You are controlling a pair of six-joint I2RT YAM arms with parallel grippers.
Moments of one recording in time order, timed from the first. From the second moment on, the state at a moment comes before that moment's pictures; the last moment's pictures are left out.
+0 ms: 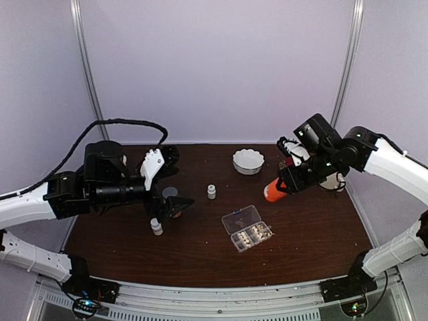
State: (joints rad) left arm -1.07 1.05 0.93 -0.20 0.03 0.20; right arm 0.79 1.28 1.33 -0.96 0.09 0.30
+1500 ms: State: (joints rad) left arm -0.79 1.38 1.03 -0.60 -0.23 -0.30; right arm 0.56 1.53 1.50 -0.99 0.30 0.07
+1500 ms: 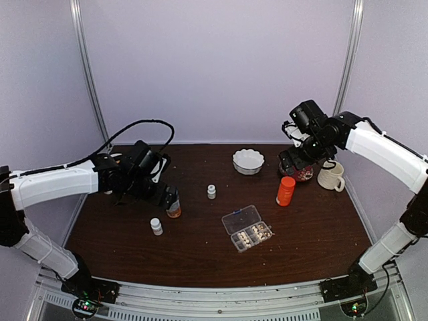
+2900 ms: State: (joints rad) left arm -0.74 1.76 1.41 -0.70 -0.23 -0.29; right arm 0.55 1.24 1.30 -0.88 0.35 0.16
